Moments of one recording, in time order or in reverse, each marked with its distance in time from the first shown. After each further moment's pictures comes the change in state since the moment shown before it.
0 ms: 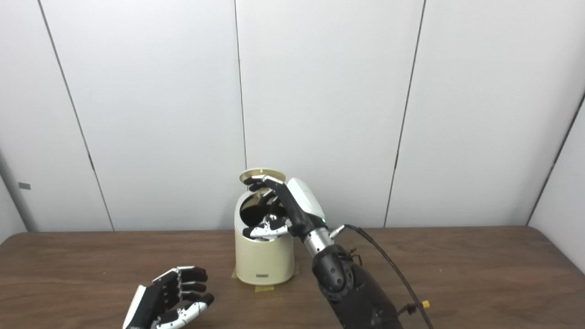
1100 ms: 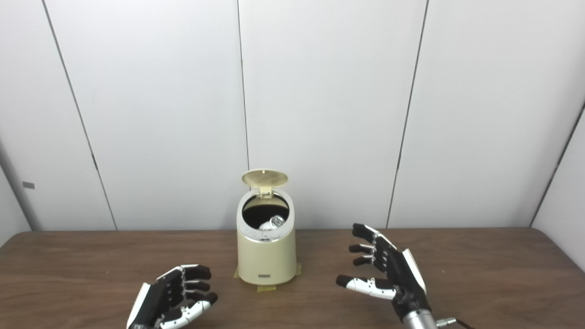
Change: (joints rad) left arm -0.001 0.005 0.001 0.000 -0.002 0.000 -0.002; right arm 0.483 -0.102 -0.270 -0.437 0.469 0.132 0.287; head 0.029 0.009
